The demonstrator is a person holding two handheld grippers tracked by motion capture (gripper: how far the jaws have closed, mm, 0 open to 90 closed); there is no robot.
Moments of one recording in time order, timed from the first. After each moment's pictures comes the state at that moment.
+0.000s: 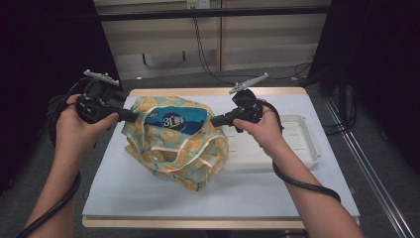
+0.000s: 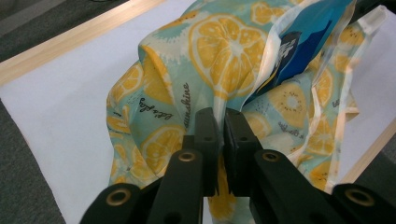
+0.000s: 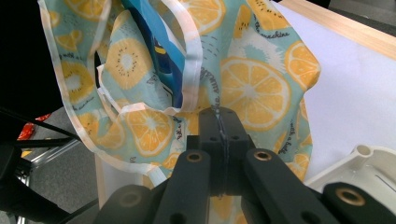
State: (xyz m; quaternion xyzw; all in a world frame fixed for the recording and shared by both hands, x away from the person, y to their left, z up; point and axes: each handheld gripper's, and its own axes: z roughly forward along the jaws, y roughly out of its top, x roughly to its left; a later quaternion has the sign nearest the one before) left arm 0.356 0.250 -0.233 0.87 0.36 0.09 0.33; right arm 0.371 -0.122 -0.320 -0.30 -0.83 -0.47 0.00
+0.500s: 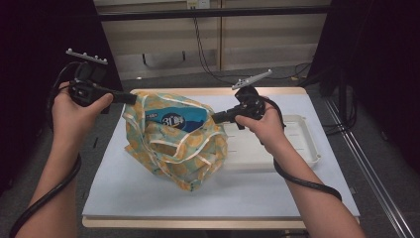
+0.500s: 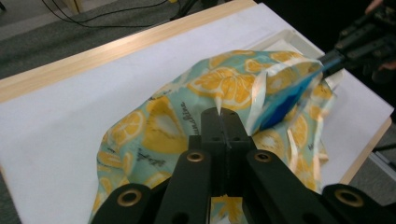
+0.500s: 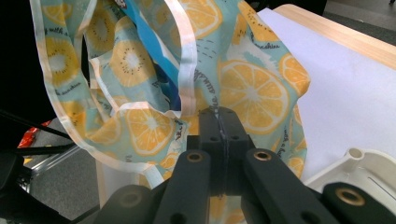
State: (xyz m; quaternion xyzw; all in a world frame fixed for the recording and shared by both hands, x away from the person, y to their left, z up) left arm 0.384 0.256 -0.220 0.83 0.40 0.06 0.39; right arm 0.374 -0.128 -0.313 -0.31 -0.82 -0.48 0.00
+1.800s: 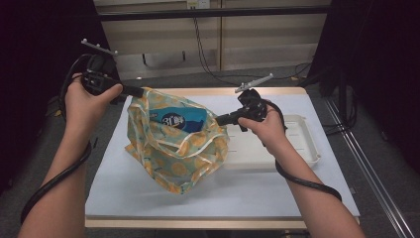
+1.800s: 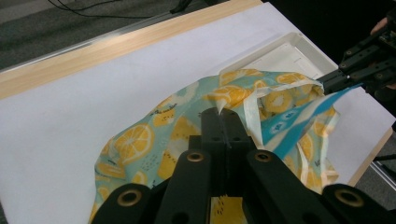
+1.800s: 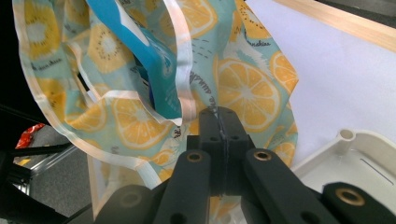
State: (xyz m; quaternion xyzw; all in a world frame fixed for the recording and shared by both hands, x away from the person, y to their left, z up) left arm 0.410 0.241 -0.220 0.83 0.40 0.04 0.38; right arm 0.380 -0.136 -0.330 -0.33 -0.82 -0.47 0.01
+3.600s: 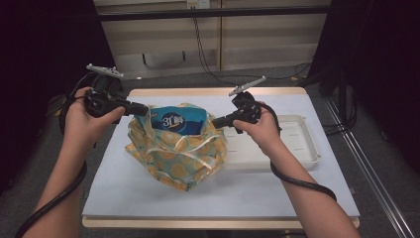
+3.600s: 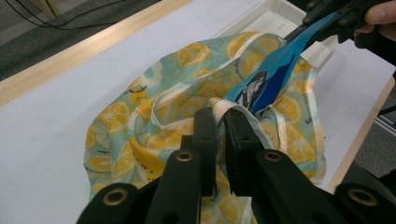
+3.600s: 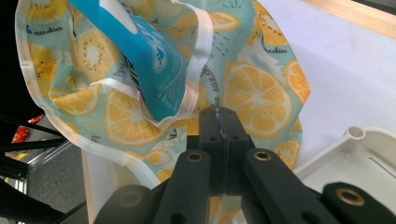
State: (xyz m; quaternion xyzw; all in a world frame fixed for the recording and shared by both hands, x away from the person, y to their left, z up) left arm 0.372 0.235 -0.237 0.87 0.32 0.06 0.37; right arm 0.383 -0.125 -0.338 -0.33 -0.83 -0.45 0.01
